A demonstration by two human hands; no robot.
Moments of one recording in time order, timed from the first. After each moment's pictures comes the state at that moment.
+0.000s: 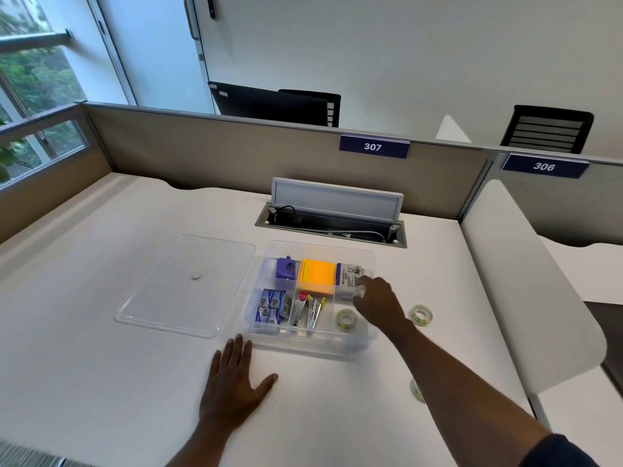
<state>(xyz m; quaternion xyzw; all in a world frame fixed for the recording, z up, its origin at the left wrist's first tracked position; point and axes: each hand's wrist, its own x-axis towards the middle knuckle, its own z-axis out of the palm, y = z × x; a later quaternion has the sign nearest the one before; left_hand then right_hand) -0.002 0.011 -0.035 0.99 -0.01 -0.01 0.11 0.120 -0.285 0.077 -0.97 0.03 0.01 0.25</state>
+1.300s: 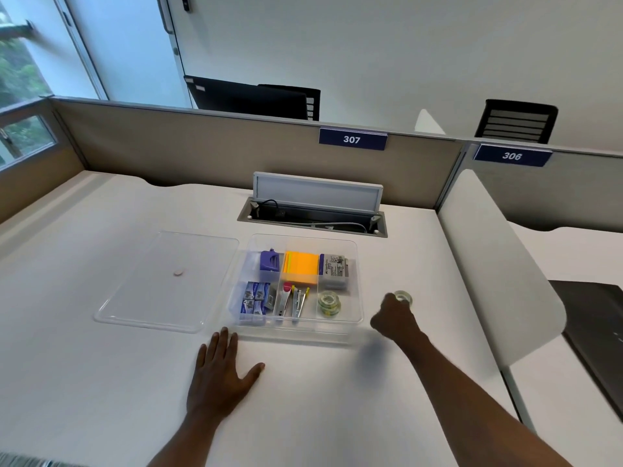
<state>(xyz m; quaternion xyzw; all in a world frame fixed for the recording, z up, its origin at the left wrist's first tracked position) -0.002 0.010 -0.031 0.99 -0.01 -0.01 0.11 0.067 -0.333 0.072 -0.94 0.21 0.11 0.26</state>
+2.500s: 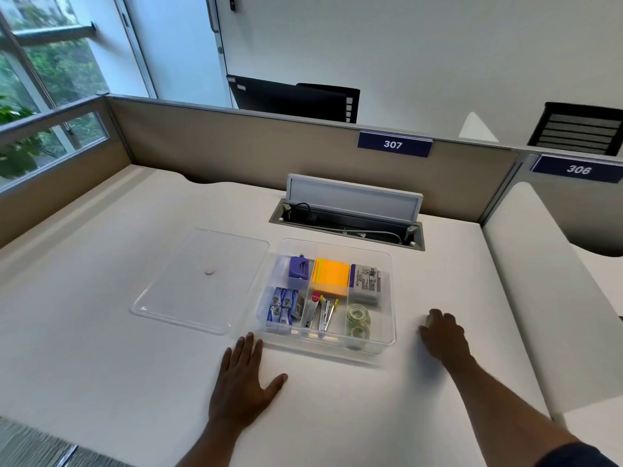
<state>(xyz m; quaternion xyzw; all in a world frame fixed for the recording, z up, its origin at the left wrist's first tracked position) -0.002 0.010 -0.032 0.99 -0.01 0.00 0.13 0.093 -0.378 0.024 -0.97 0.19 0.07 0.13</state>
